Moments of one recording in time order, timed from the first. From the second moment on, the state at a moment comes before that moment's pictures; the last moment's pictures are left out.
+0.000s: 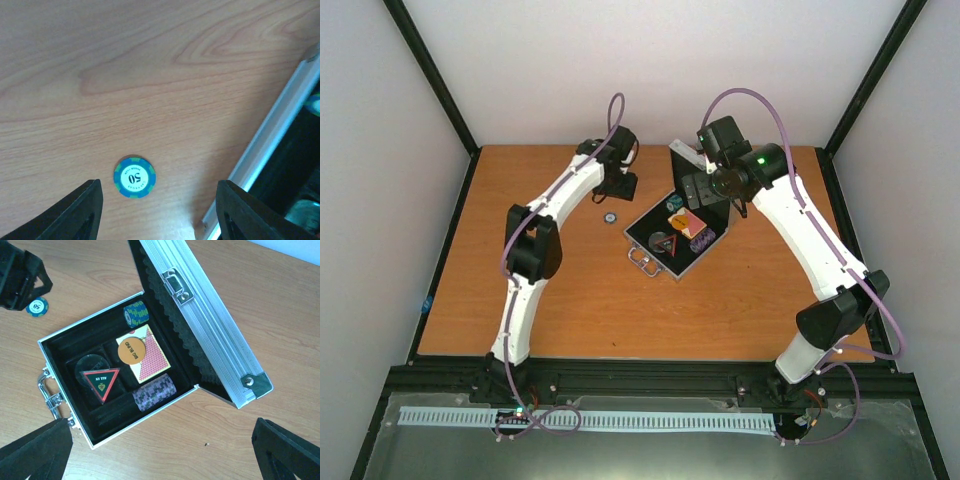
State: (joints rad) left arm -0.45 2.30 2.19 -1.05 -0.11 -0.22; right arm 0.53 1.65 1.89 -1.23 0.22 0.13
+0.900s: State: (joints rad) left arm -0.38 2.44 2.17 -1.11 -0.03 -0.30; right arm 0.52 1.65 1.87 -1.23 0.22 0.13
